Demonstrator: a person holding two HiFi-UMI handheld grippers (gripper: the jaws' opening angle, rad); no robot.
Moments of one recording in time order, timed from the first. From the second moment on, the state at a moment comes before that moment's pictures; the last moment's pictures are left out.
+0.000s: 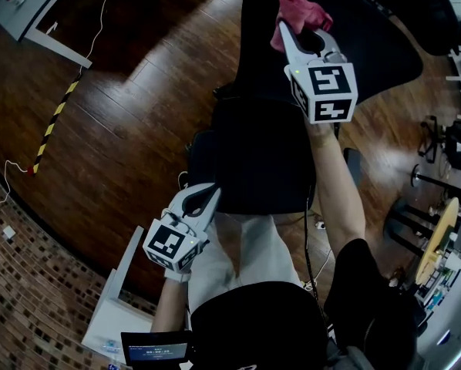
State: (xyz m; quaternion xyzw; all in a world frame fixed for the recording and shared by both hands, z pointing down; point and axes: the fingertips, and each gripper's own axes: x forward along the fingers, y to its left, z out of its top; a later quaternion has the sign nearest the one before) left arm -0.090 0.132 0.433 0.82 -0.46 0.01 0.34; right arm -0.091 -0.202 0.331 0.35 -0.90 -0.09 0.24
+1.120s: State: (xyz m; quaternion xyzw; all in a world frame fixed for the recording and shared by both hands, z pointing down) left arm 0.081 0.063 0.219 0.94 -0.31 0.06 0.15; right arm 0.174 0.012 0.267 0.40 -0.88 0.01 0.25
